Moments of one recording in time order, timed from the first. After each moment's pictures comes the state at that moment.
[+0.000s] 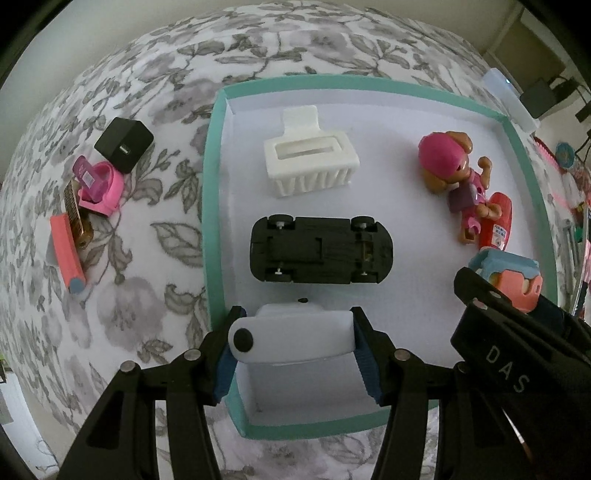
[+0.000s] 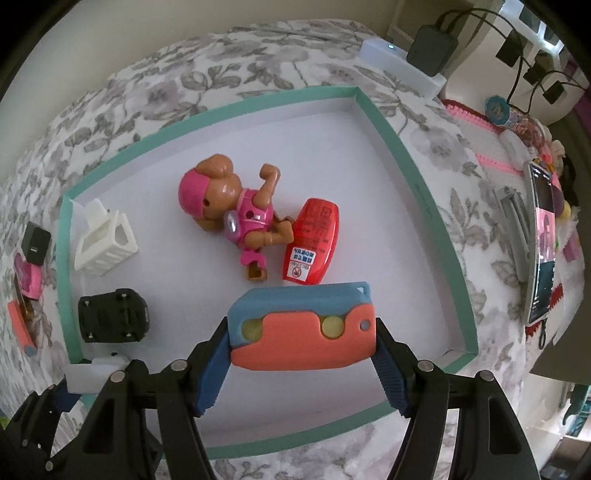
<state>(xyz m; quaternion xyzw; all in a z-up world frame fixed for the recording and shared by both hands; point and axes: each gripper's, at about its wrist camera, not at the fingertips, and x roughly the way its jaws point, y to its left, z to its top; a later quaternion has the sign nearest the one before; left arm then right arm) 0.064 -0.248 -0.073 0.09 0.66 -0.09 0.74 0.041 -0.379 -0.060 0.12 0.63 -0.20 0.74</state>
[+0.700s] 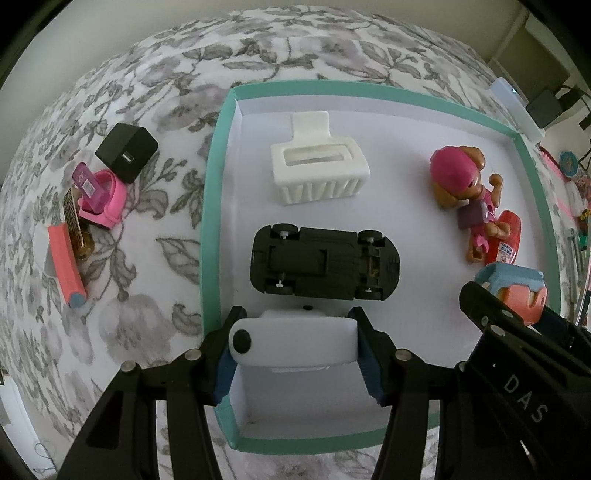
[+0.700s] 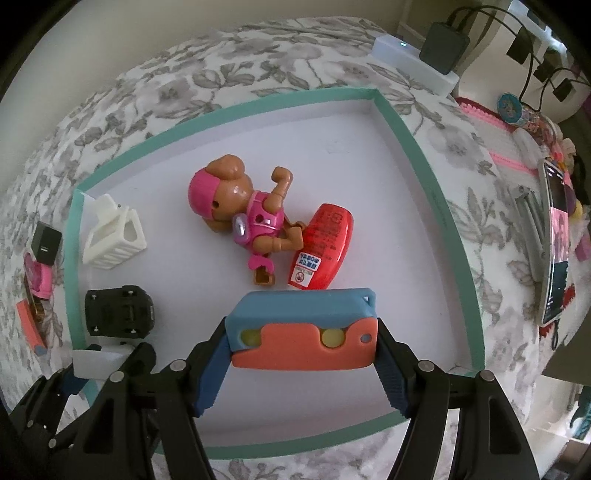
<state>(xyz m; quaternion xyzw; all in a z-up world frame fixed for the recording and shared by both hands) 0.087 -0.237 -0.089 0.09 0.65 -0.10 0.75 0.045 -0.372 -0.063 0.14 0.62 -0.18 0.75</state>
